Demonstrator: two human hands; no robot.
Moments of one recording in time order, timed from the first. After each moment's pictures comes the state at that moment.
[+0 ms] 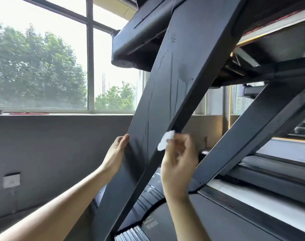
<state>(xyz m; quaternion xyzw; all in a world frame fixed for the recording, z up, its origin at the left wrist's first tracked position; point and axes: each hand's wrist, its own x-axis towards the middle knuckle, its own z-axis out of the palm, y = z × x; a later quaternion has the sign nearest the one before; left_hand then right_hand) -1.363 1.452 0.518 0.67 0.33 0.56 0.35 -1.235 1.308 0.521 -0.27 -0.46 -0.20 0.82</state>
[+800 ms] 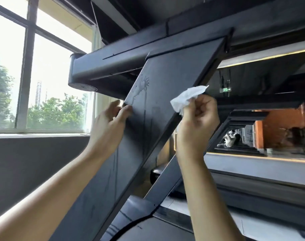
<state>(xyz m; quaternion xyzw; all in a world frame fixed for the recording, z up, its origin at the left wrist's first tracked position) -1.331 1.354 0.684 0.71 0.11 0.64 0.29 -1.205 1.236 0.685 -0.22 -0.37 -0.31 0.85</state>
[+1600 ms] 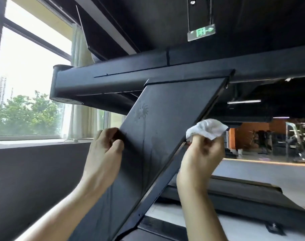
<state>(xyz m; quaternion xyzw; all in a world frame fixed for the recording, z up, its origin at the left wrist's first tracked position) -1.333 1.361 0.692 0.72 0.11 0.60 0.34 -1.213 1.232 0.706 -0.21 -0.31 -0.34 0.87</state>
